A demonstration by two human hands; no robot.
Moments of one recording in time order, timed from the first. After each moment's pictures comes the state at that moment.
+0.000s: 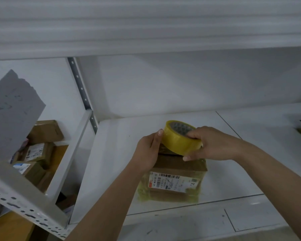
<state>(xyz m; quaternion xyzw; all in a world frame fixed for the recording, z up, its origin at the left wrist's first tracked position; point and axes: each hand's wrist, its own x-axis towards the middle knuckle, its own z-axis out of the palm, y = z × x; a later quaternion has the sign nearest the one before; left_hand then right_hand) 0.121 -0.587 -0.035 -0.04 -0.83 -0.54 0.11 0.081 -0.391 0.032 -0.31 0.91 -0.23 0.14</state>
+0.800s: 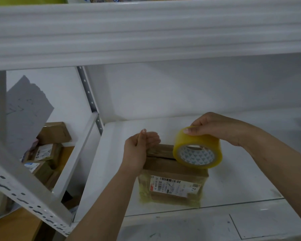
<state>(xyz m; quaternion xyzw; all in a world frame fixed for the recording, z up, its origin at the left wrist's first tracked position) 0.122 -0.600 -0.043 0.06 -0.66 -0.72 0.19 0.066 -0.391 0.066 -0.22 0.87 -0.40 0.21</state>
